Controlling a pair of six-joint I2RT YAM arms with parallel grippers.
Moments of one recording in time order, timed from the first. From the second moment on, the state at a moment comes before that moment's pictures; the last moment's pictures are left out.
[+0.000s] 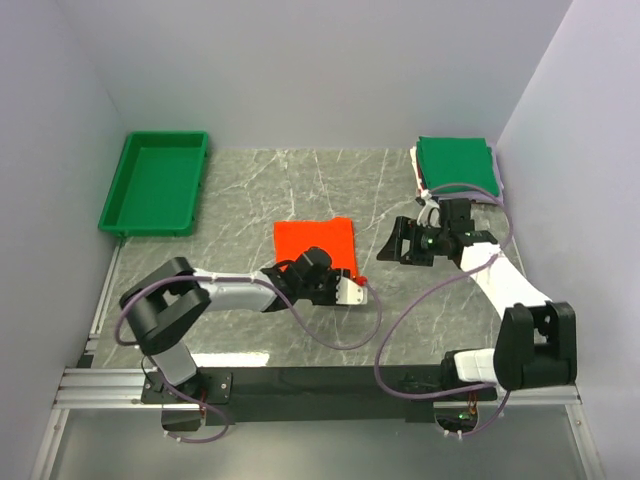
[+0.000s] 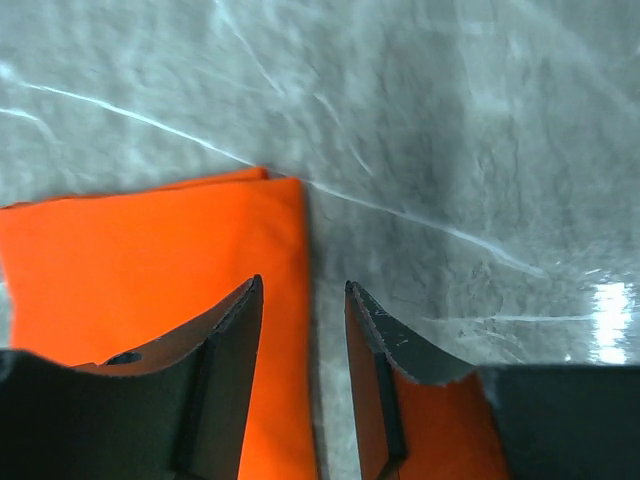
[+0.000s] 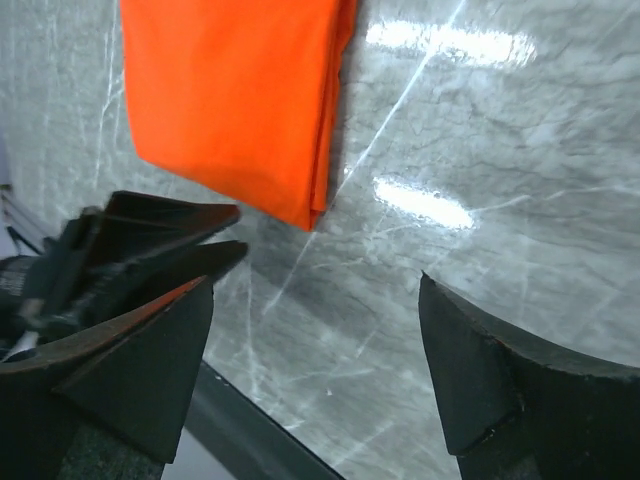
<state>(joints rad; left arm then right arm) -0.96 1.66 0.82 0.18 0.21 0.71 0.08 1.30 0.84 -0.46 -0.59 0.24</state>
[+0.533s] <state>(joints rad) -0.95 1.82 0.89 0.24 0.20 0.79 0.08 1.54 0.82 -0.30 -0.67 0.43</state>
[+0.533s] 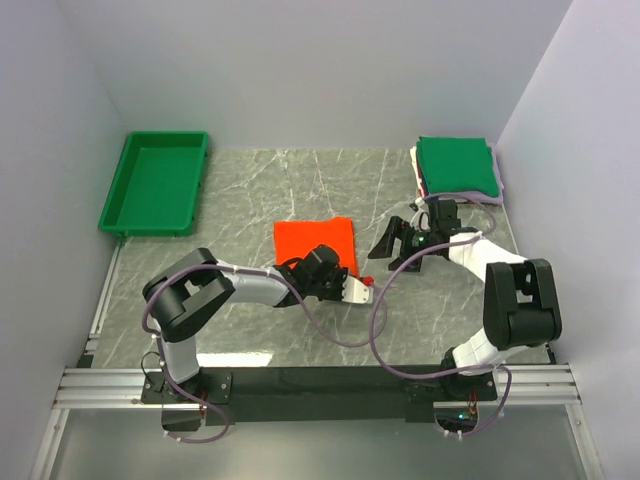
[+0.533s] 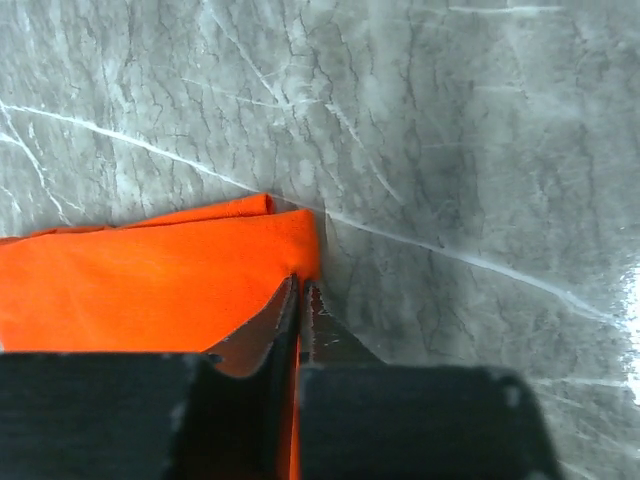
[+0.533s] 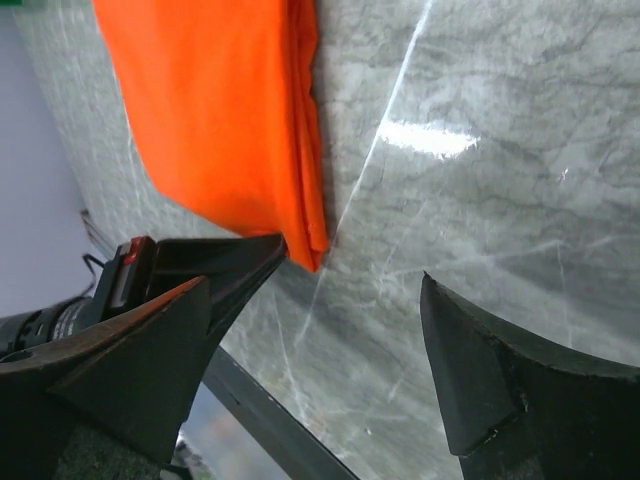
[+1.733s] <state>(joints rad) -0.77 1.78 1.03 0.13 0.47 0.49 0.32 1.95 0.89 0.40 -0.53 1.24</state>
